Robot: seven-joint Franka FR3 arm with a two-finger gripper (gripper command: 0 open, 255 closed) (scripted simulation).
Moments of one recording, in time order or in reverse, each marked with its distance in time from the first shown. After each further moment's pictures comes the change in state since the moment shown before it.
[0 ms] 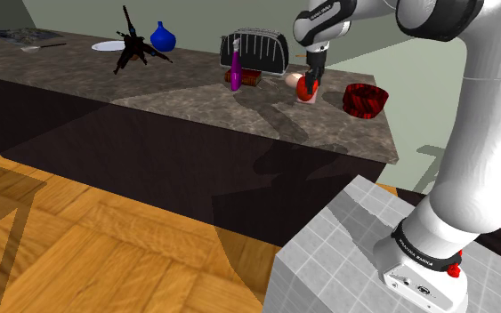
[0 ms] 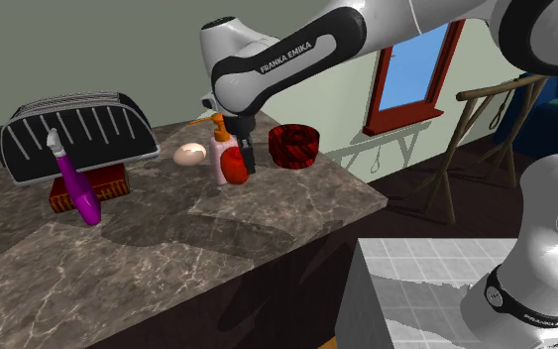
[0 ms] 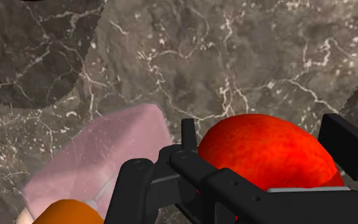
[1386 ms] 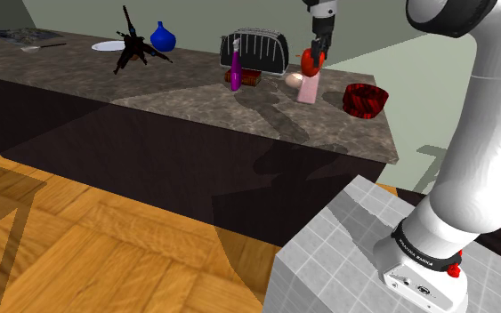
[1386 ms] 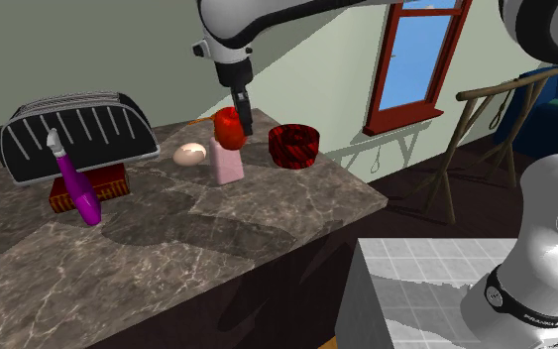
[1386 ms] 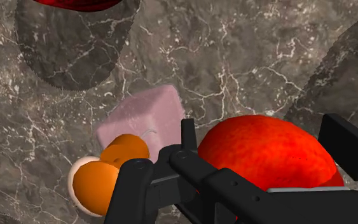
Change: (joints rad) arm -0.001 -0.049 -0.009 0.216 -0.009 -0.260 -0.025
